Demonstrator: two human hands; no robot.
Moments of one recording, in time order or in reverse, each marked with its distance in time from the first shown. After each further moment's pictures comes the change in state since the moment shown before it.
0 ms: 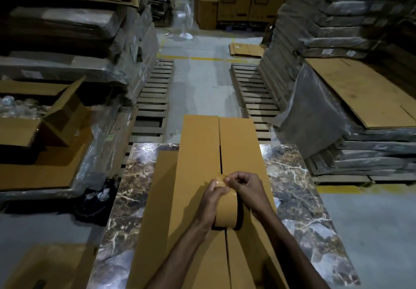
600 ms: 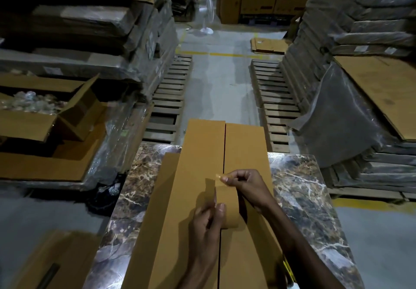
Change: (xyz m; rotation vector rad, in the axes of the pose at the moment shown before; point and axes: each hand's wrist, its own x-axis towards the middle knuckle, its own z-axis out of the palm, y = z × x) left_hand -0.006 -0.019 0.024 0.124 0.434 0.251; right_hand 0.080 0.016 -0.021 0.091 -0.263 0.083
